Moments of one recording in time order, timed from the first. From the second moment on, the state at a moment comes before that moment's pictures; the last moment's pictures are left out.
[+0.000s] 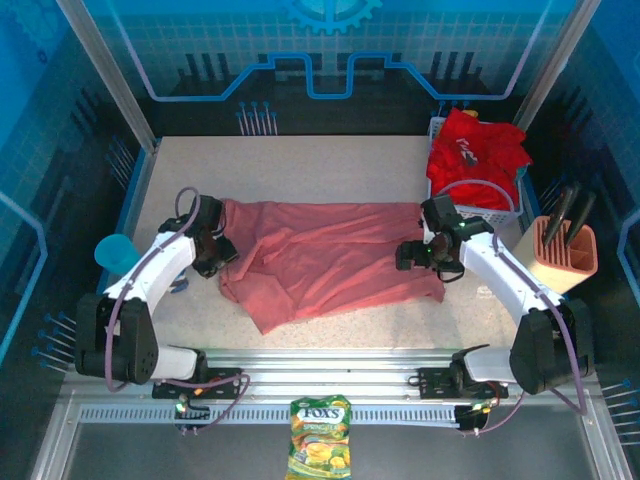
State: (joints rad) left arm -0.08 1.38 0.91 -0.84 0.00 -0.74; right arm 0.26 1.32 0.96 -0.92 -0.01 0.30
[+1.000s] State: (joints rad) left arm -0.03 1.44 0.76 -0.68 -0.02 -0.75; right arm 0.27 1.27 0.94 -0.92 -0.01 0.30
